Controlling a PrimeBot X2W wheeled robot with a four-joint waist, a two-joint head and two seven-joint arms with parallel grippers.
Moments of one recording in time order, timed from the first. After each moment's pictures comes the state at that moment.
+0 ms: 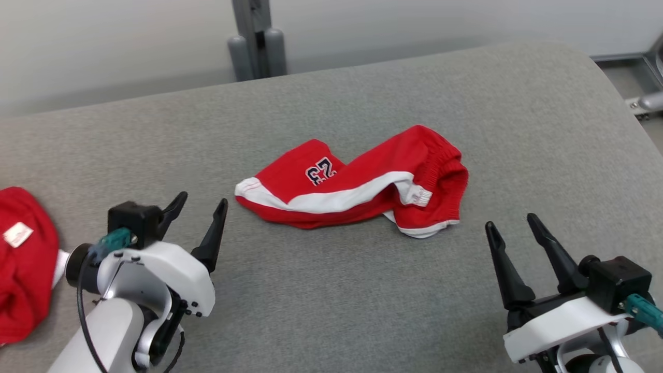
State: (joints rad) left arm -0.27 0.36 -0.40 0.10 -0.52 0.11 0.09; right arm -0.01 -0.05 0.08 -0.11 0.22 0.13 0.04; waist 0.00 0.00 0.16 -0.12
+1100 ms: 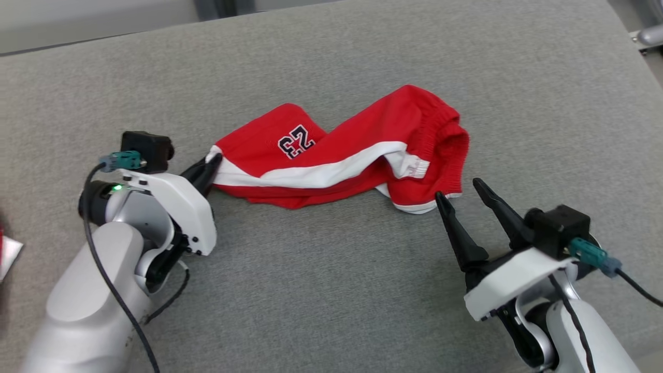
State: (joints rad) left arm -0.62 0.31 -0.49 0.52 -0.63 -0.11 0.18; right arm -0.25 -0.08 0.25 0.09 0.29 0.13 0.03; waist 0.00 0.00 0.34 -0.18
